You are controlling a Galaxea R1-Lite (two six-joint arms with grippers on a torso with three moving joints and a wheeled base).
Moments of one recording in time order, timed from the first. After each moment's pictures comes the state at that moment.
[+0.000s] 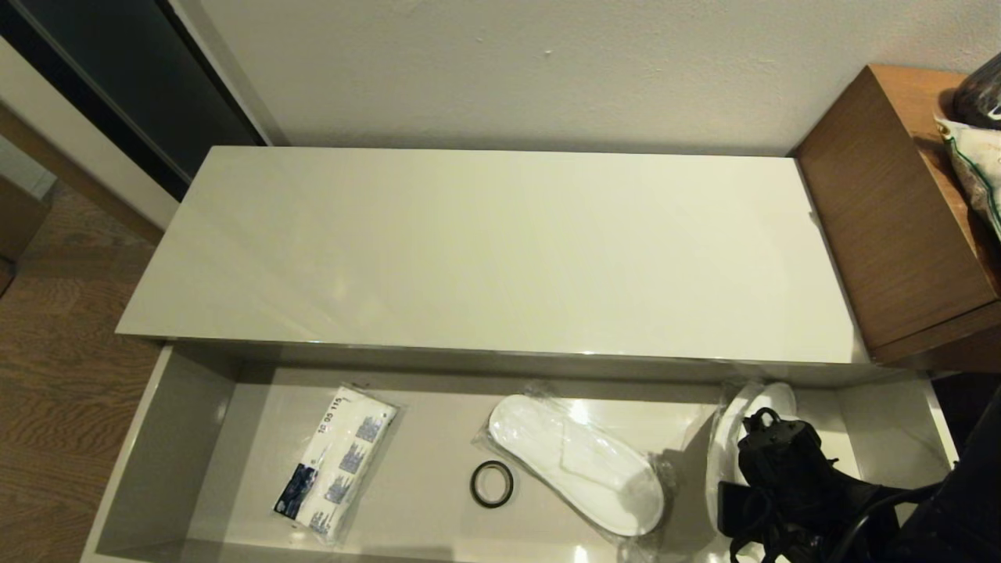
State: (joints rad) left arm 0.00 0.00 0.00 0.01 0.00 0.02; right arm 0.49 1.97 -0.29 -0.72 -0.45 0.53
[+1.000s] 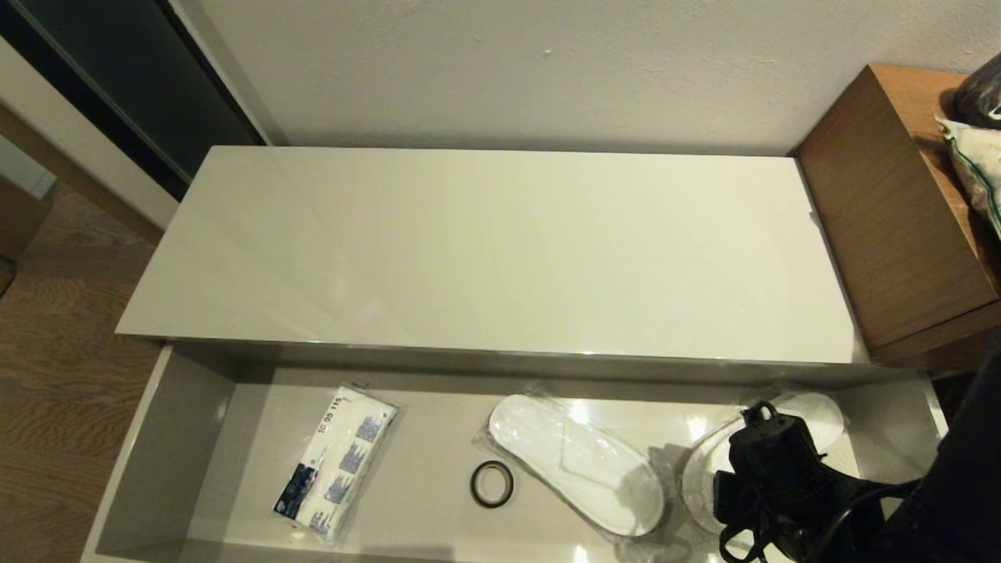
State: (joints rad) left arm 0.00 0.00 0.00 0.01 0.00 0.02; right arm 0.50 1.99 -0.30 -0.74 -0.52 0.56
